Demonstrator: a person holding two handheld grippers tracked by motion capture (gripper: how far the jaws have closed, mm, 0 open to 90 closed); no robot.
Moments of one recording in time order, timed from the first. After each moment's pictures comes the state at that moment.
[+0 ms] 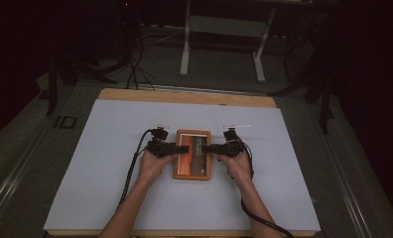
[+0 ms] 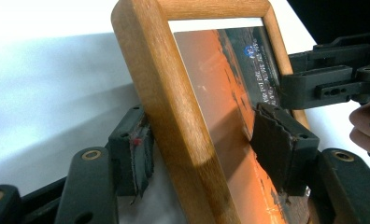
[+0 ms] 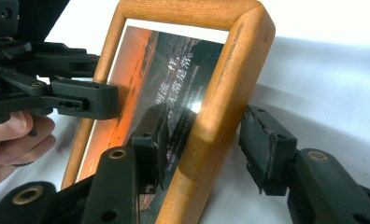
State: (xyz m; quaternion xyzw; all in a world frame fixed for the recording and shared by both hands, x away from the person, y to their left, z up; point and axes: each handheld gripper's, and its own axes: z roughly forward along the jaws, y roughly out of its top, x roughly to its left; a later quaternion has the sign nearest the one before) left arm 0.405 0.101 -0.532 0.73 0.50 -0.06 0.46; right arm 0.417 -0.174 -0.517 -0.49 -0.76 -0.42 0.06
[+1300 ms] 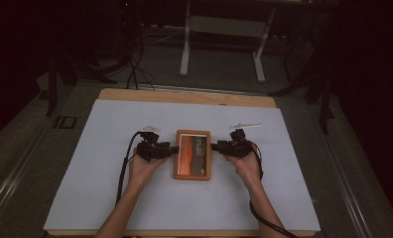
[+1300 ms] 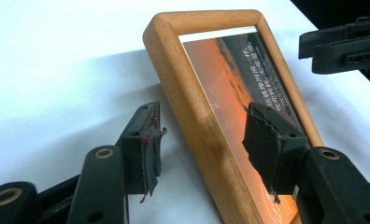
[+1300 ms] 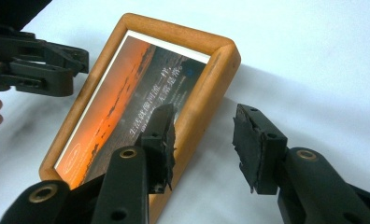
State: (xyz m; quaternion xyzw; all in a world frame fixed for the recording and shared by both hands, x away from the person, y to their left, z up) left arm 0.373 0.124 -0.512 0.74 0.48 0.03 0.46; right arm 0.400 -0.190 -0.490 -0.45 -0.79 -0.42 -0.04
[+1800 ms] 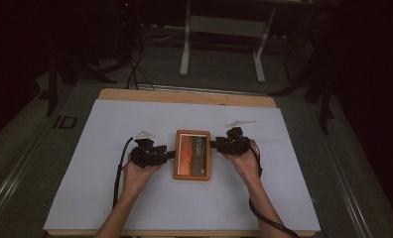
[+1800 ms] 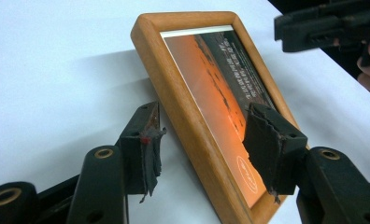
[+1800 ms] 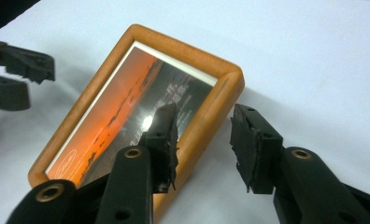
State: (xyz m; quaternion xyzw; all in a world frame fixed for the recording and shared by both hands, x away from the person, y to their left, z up) left arm 0.344 0.133 -0.504 0.74 0.47 0.05 0.48; right arm 0.400 -0.179 -0.478 -0.42 -0.81 -0.42 -0.08
